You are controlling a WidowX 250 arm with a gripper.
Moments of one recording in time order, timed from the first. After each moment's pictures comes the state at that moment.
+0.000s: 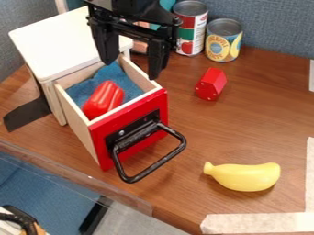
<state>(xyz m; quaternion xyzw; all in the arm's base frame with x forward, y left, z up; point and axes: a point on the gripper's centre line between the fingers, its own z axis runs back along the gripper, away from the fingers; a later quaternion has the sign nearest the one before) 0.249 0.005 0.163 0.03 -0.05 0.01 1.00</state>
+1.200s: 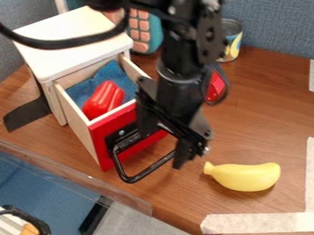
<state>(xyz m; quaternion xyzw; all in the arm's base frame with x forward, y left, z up) 0.216 -0.058 0.090 0.06 -0.01 -0.19 0.98</state>
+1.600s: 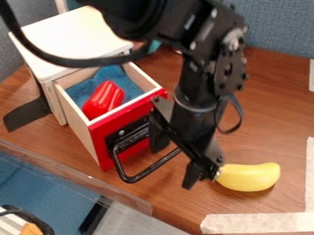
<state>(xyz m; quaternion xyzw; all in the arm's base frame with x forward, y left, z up) 0.211 -0.073 0.068 0.07 -0.01 -0.21 0.98</state>
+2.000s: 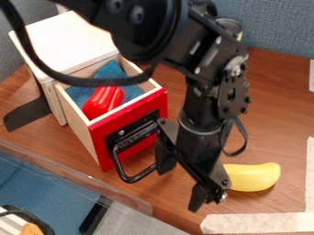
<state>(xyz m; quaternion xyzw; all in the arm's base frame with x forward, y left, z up) 0.199 -0.087 0.050 0.03 0.01 -0.23 0.97</state>
